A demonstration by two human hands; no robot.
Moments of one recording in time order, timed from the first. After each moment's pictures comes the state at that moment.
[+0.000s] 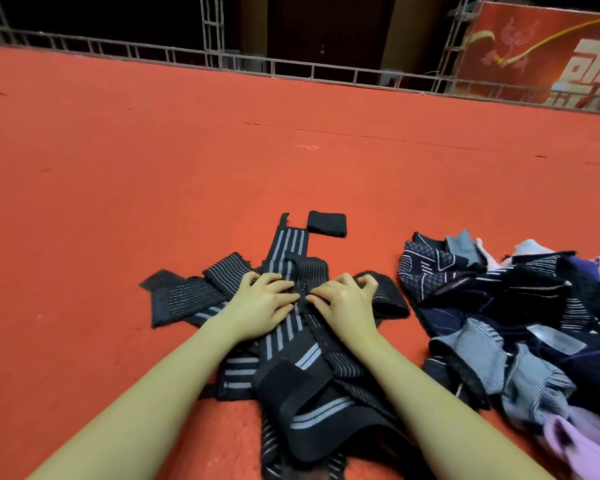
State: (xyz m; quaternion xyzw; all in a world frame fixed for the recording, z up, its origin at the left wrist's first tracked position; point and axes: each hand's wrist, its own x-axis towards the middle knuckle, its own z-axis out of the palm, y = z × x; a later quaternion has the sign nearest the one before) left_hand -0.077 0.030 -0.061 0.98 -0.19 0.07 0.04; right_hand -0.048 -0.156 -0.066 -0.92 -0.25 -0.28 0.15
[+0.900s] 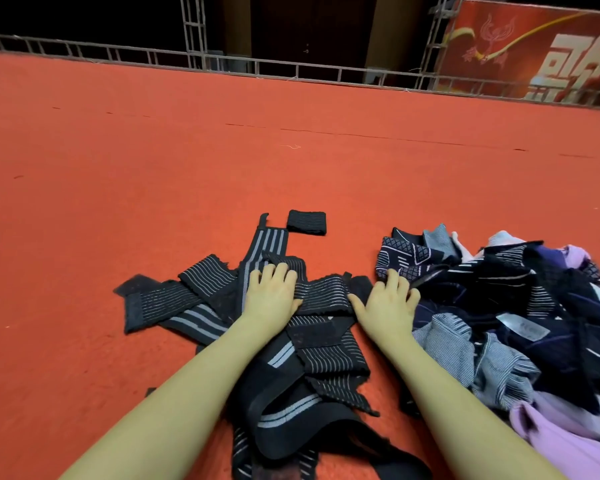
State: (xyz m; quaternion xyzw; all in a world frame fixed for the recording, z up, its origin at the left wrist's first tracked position) left_hand -0.063 -0.045 -0.050 0.99 -0.05 0.10 -0.03; right_hand -0.039 -0.239 -0.066 -0.99 0.02 -0.14 0.00
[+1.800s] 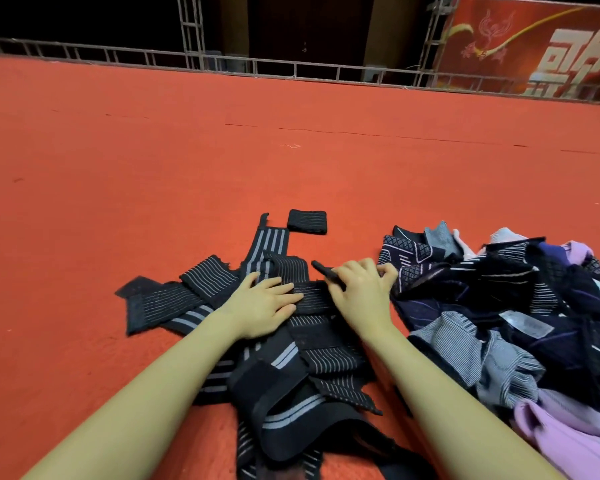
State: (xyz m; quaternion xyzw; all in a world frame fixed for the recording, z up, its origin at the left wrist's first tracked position) left_hand -0.068 -0.009 -0.045 0.98 -0.18 -0.07 0.02; right_hand -0.044 -0.204 -0.045 -0.92 -0.15 -0.33 0.13
